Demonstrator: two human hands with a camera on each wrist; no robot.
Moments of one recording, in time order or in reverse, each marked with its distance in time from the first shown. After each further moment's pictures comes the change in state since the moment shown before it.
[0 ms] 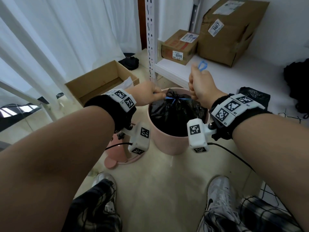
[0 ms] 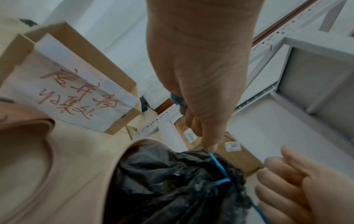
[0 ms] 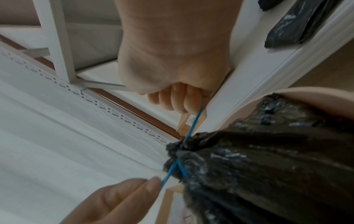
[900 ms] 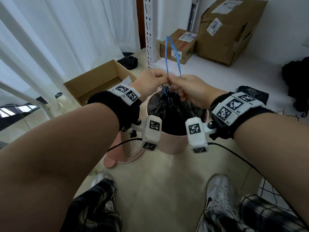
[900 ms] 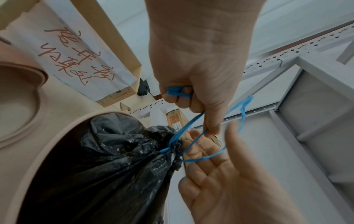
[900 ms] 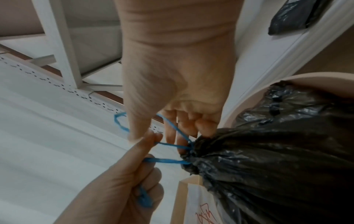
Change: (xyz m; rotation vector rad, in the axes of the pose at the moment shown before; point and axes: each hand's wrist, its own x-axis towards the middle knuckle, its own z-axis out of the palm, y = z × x) left_hand 0.007 0.027 -0.001 -0.800 0.333 -0.107; right_hand -0.008 0.001 0.008 -0.070 -0.357 0.024
